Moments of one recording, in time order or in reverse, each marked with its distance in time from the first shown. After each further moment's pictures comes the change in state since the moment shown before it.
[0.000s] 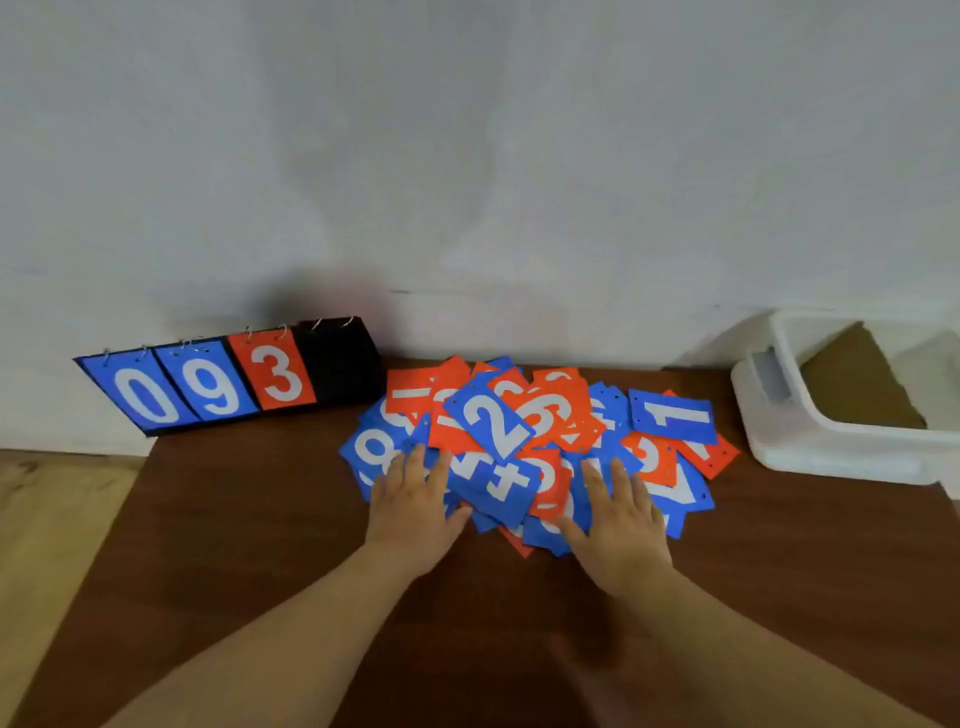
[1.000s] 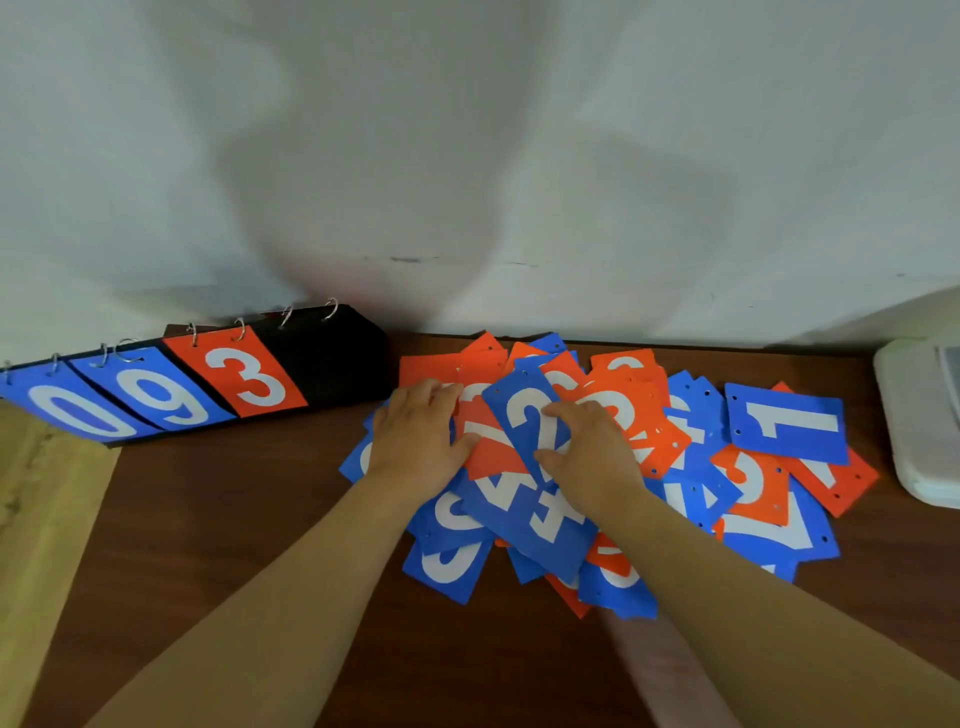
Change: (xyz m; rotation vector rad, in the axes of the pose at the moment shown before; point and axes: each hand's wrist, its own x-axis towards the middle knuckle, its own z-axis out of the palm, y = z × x) left_hand 0.146 -0.045 -0.009 -0.063 0.061 0.011; right_hand 0.155 -0.092 0.010 0.344 -0.086 -0.038
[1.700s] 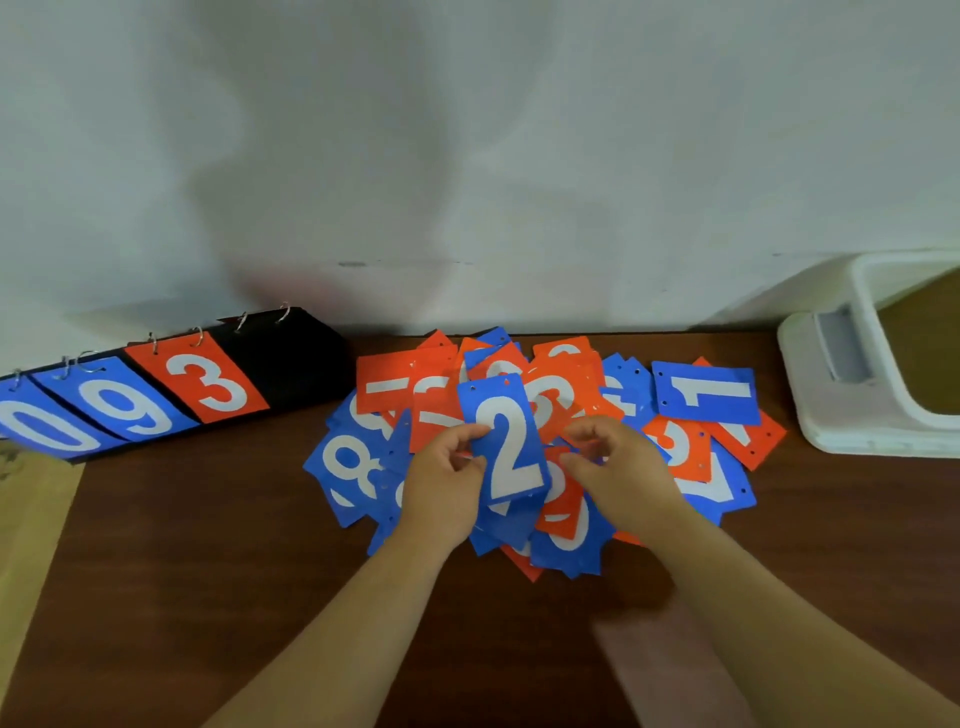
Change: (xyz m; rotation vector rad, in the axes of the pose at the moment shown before) left_hand -0.082 0.100 -0.009 -1.030 -0.016 -0.318; right_hand -0.078 0.050 -0.062 0.337 0.045 0.002
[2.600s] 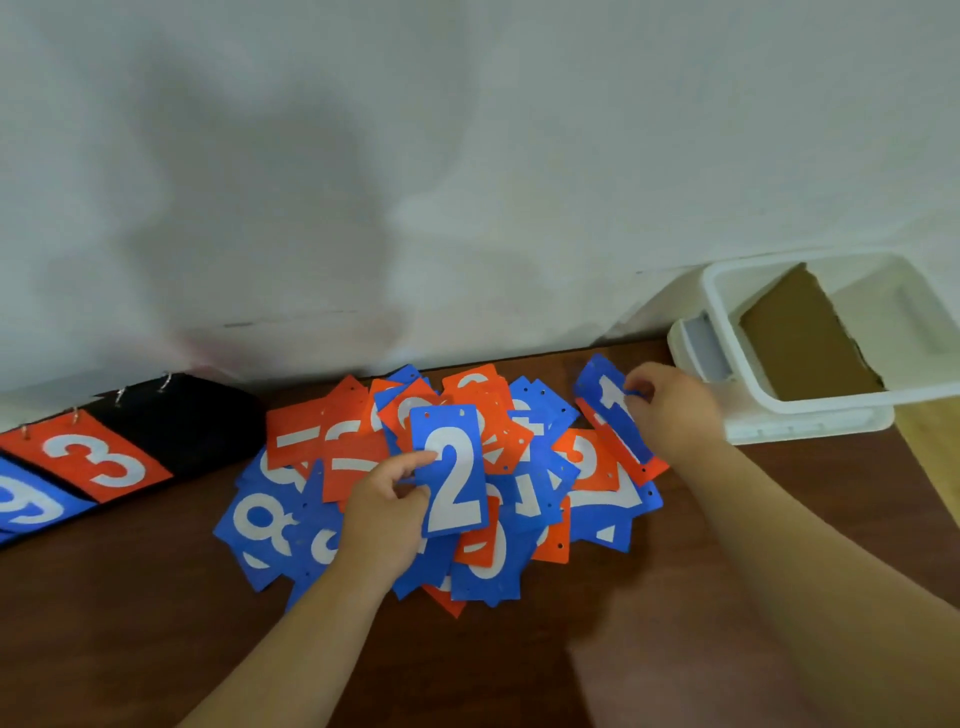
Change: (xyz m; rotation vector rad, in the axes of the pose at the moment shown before) left_hand -0.003 0.029 0.040 0.048 -0.052 -0.011; right_hand 0.056 0.090 -0.148 -0.366 0.375 0.058
